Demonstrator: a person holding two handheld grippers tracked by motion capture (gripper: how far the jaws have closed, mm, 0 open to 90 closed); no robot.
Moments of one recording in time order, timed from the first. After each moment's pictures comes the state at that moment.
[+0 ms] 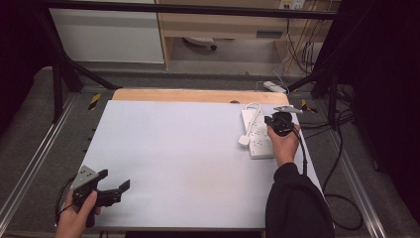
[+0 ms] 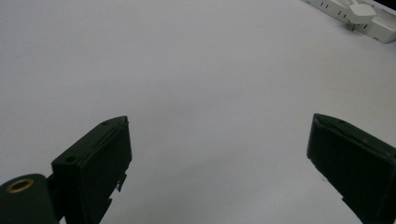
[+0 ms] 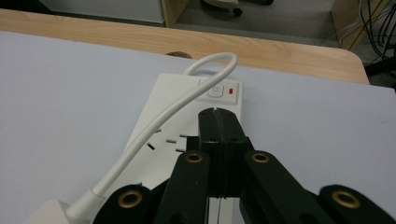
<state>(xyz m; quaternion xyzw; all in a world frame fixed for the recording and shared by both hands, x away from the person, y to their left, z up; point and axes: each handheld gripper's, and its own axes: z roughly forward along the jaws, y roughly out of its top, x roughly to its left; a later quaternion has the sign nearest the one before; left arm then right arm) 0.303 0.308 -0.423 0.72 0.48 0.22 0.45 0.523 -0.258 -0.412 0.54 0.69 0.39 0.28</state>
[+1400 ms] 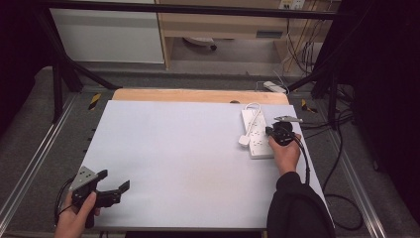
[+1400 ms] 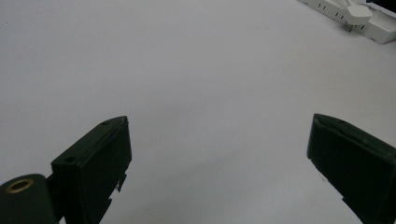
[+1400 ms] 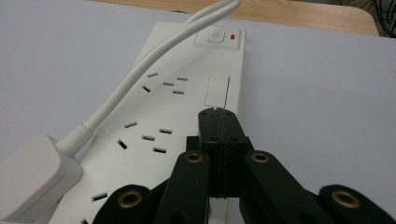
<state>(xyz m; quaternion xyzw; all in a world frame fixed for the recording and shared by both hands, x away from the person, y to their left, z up) 0.301 0.308 -0.422 0.72 0.48 0.22 0.45 0.502 -0.263 -0.433 0.55 0.70 0.37 0.26</state>
